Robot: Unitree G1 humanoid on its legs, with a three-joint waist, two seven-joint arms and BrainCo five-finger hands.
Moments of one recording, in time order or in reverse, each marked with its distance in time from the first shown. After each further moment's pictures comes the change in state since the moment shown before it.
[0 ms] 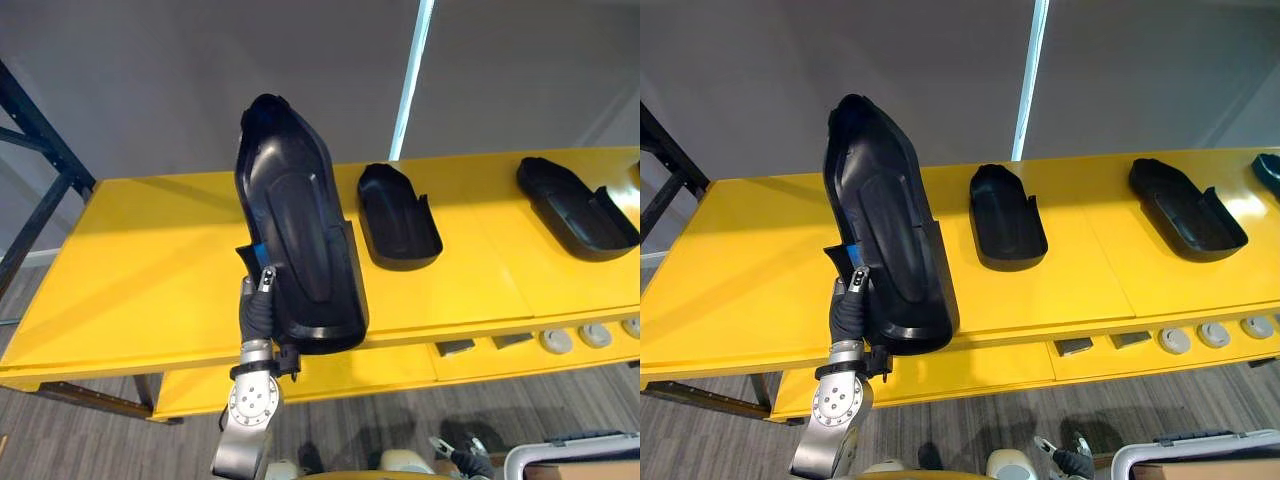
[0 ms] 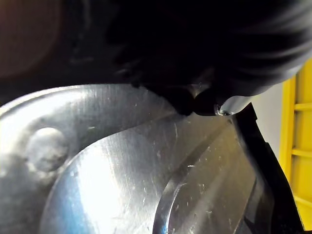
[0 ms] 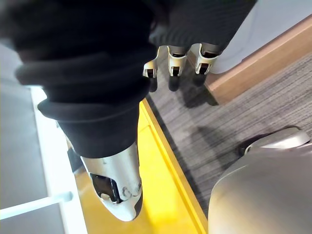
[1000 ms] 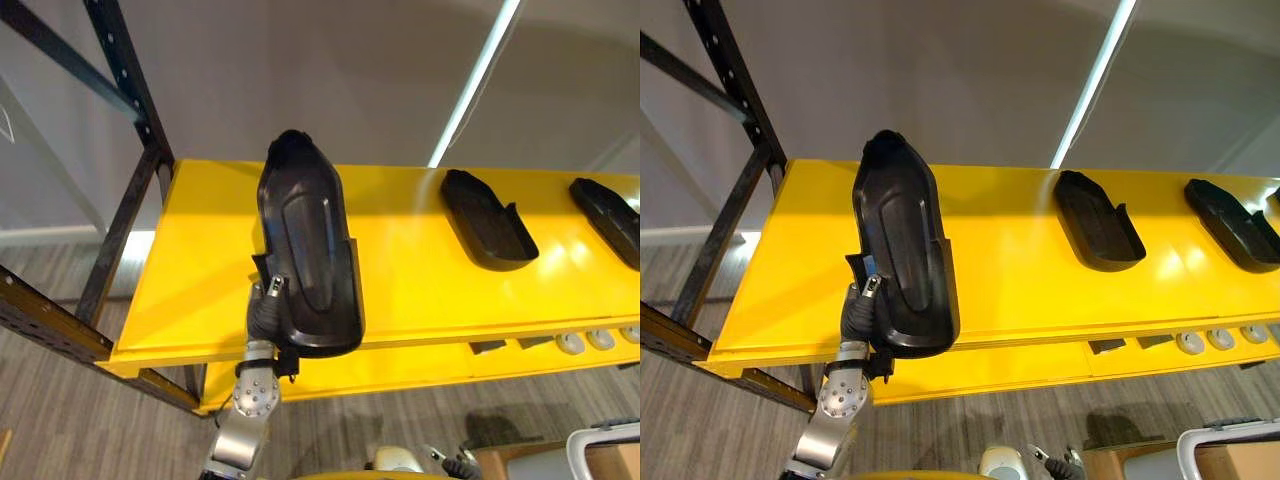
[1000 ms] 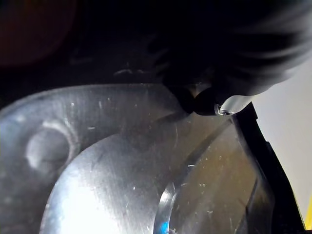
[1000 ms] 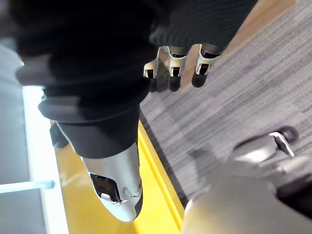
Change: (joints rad) left arm -0.068 0.013 -0.035 0.149 0.004 0.016 0.025; right arm -0.075 -0.015 -0.037 0.135 -0.009 -0.009 0.017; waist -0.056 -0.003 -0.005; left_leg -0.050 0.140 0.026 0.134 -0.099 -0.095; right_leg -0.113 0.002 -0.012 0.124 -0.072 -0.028
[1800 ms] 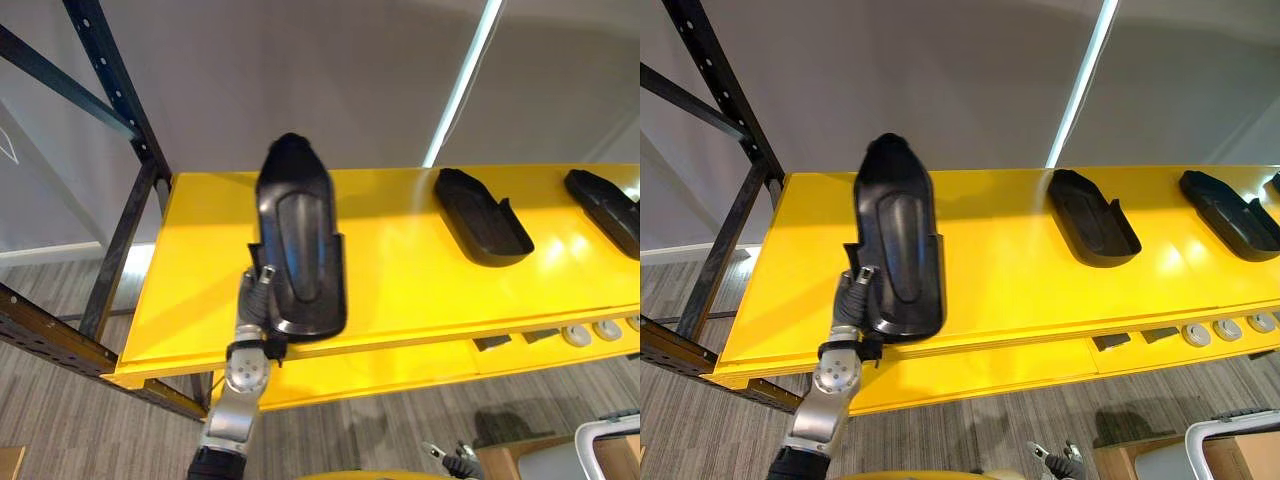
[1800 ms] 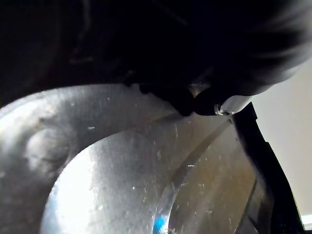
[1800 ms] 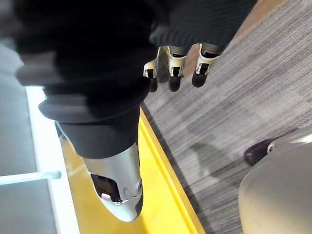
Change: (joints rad) left arm -0.153 0.080 0.227 0.175 0.104 0.109 0.029; right arm -0.006 0.008 -0.010 -0.015 -0.030 0.011 0.022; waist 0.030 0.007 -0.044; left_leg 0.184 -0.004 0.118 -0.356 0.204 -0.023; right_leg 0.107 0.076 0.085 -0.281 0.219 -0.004
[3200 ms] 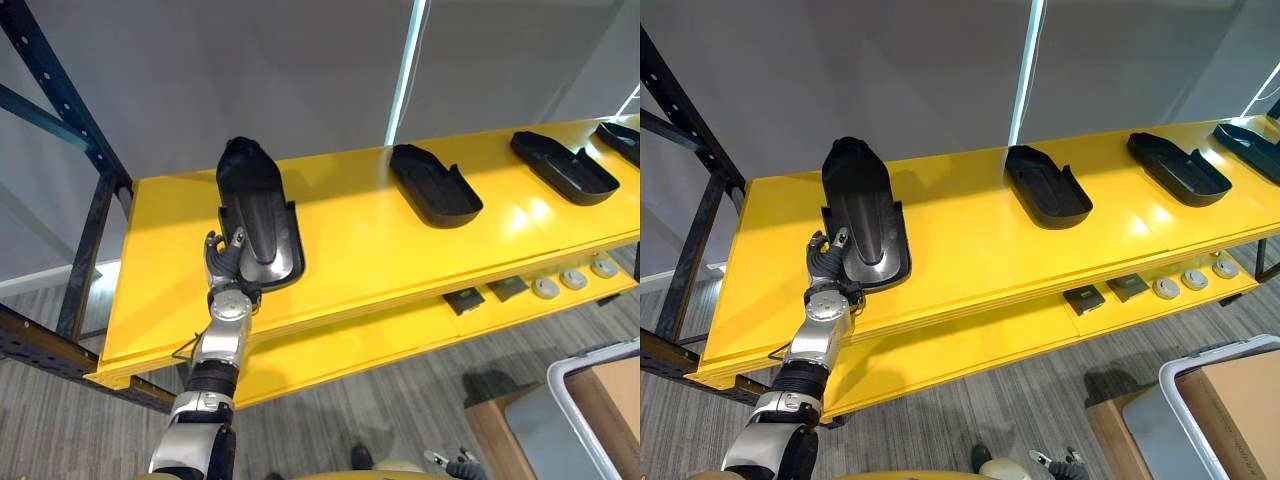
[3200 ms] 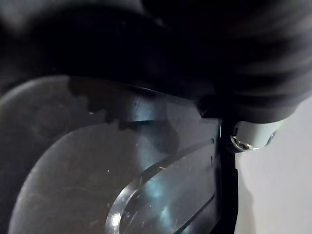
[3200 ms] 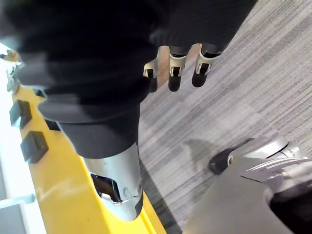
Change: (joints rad) left arm -0.412 0.065 0.153 0.413 -0.121 0.087 0.131; right arm -0.015 -0.021 -0.015 0.047 -0.042 0.035 0.022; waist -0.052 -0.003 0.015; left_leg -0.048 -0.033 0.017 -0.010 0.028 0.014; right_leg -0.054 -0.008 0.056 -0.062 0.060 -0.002
